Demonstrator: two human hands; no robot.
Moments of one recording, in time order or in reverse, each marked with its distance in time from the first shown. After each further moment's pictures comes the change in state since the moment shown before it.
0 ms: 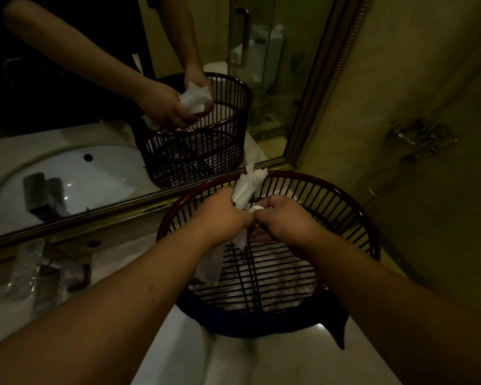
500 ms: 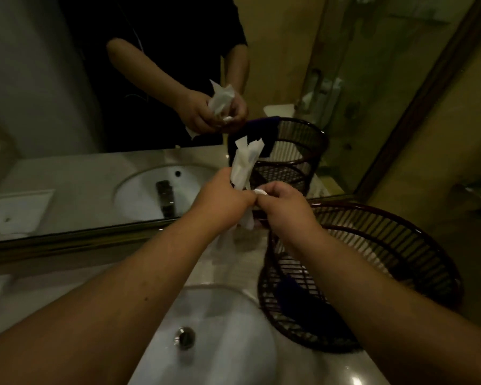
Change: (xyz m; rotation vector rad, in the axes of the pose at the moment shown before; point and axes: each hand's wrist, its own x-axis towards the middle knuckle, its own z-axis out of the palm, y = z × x) left_hand -0.124 -0.042 -0.188 -0.198 0.403 0.047; right_hand -0.092 -0.109 0.189 0.089 -0.026 -0.367
